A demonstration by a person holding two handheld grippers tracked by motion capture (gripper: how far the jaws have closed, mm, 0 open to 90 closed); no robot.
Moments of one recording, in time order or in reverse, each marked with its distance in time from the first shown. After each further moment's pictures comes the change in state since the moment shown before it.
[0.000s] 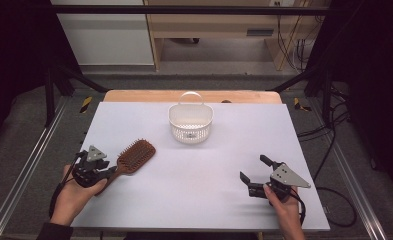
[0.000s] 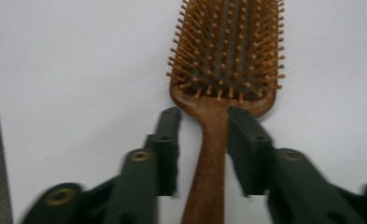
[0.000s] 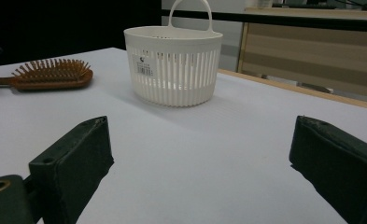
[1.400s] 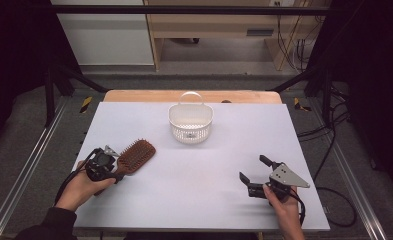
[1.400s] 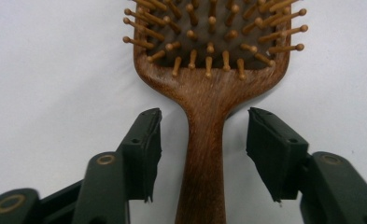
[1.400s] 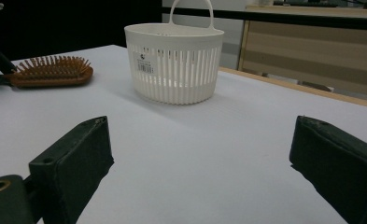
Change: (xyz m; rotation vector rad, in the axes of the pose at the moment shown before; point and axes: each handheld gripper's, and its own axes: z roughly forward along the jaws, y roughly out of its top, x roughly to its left) left arm 0.000 0.009 0.042 0.256 -0.117 0.064; right arm 0.001 -0.001 0.001 0.008 0.001 -0.004
